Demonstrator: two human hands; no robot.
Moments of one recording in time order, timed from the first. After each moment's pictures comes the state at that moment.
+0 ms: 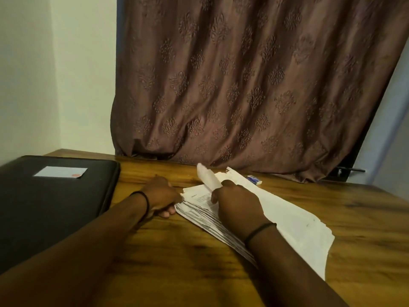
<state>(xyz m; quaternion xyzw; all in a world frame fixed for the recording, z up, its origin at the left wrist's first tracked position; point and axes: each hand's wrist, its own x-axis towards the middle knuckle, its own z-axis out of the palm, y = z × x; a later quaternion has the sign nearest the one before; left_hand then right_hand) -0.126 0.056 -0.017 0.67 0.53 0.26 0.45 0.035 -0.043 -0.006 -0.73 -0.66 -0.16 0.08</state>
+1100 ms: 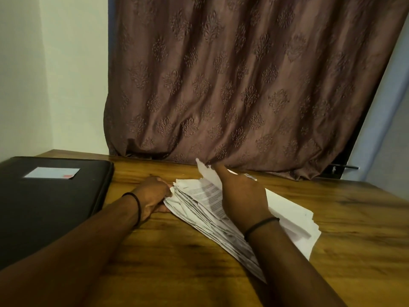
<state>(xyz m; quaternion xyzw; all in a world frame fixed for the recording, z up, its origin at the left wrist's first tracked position) -0.116 0.053 -0.018 0.53 0.47 0.38 0.60 0.039 -0.058 0.013 -0.73 -0.63 -0.21 0.17</state>
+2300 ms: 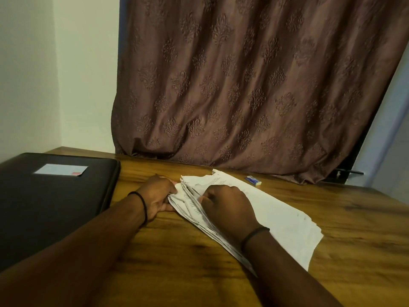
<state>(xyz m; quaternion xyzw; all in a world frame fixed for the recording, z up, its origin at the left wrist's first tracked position) -0.121 0.053 -0.017 0.50 0.45 0.39 0.63 0.032 -0.031 -0.019 -0.70 -0.66 -0.07 0.24</state>
